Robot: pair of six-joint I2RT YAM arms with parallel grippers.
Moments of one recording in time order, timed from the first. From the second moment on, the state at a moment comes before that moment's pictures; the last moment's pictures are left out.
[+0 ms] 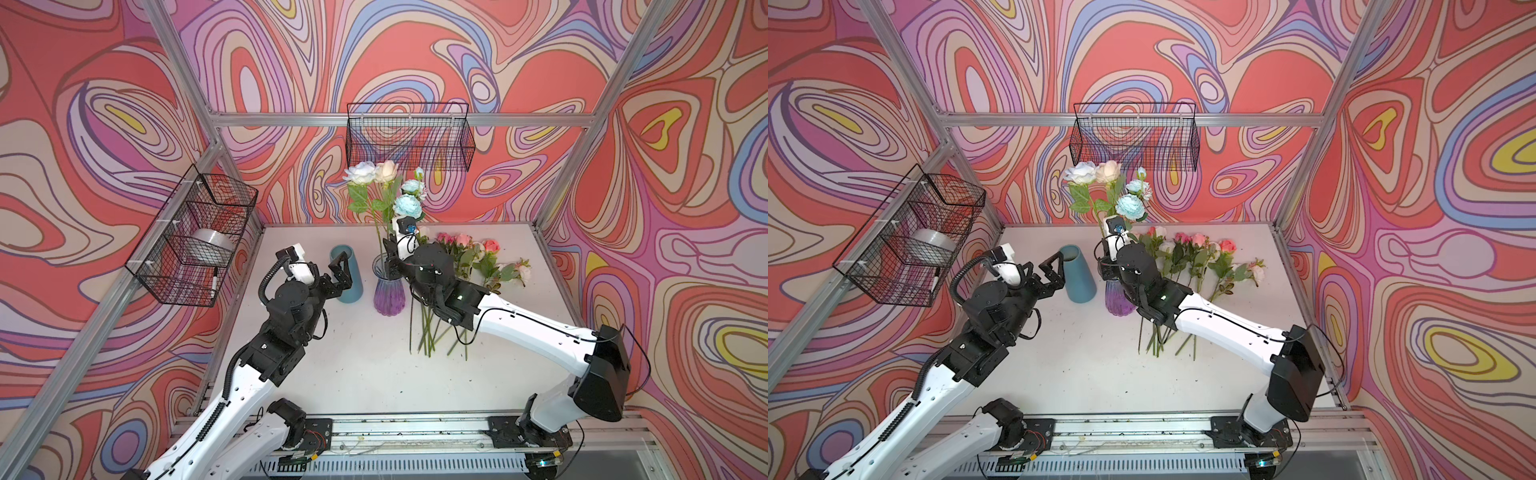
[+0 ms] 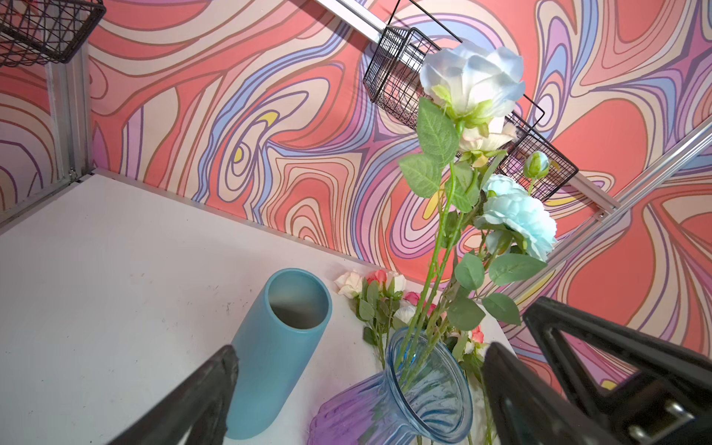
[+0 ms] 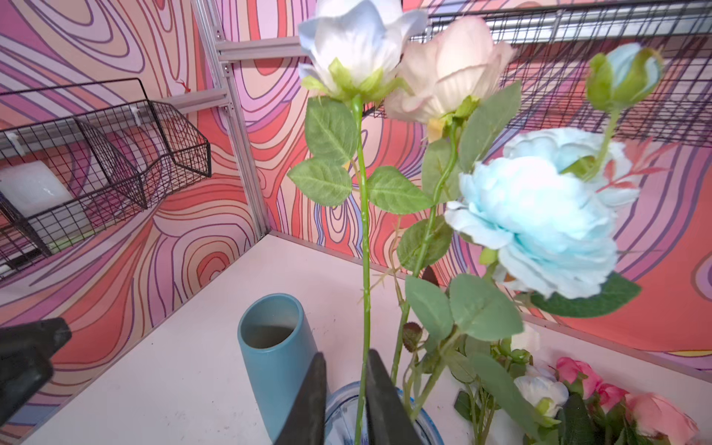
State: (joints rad) left arm -0.50 0.80 0.80 -0.08 -0.35 -0.56; right arm 0.91 1.55 1.35 0.10 0.42 0.12
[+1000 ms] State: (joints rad) left arm -0.73 1.20 0.95 -0.03 0.35 -0.58; right arm 0.27 1.18 0.97 -0.29 0.26 0.50
